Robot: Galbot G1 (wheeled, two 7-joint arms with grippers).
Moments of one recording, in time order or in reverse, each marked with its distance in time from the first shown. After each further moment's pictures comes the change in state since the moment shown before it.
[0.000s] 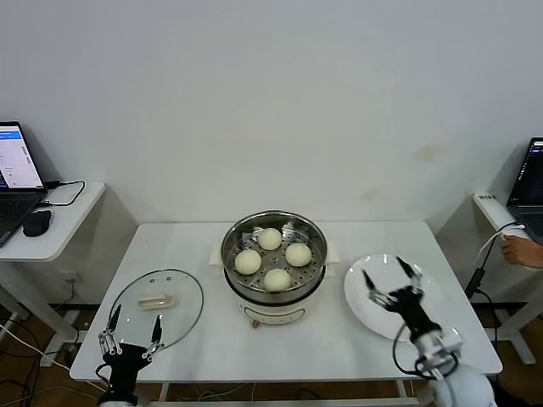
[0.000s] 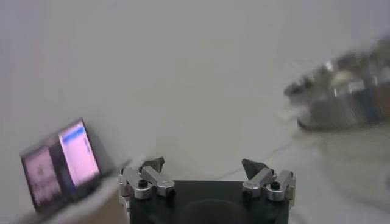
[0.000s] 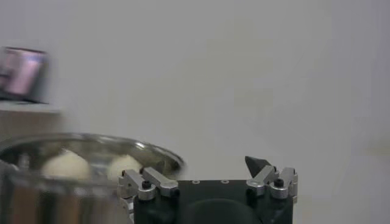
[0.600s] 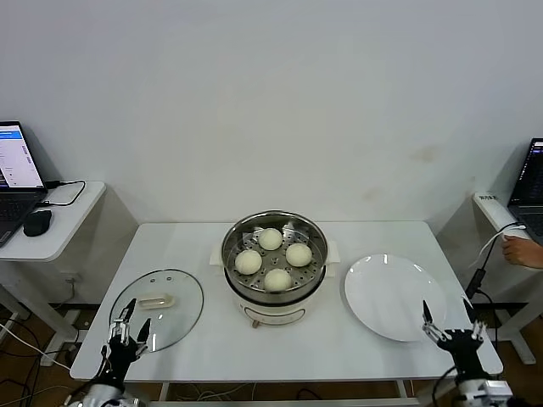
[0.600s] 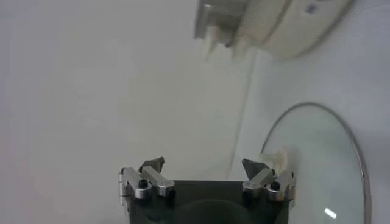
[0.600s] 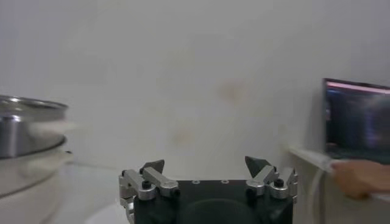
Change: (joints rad) left arm -0.148 0.146 -0.022 0.226 0.506 -0.011 0.034; right arm -0.159 0.163 0.218 -0.015 -0.033 0.046 0.053
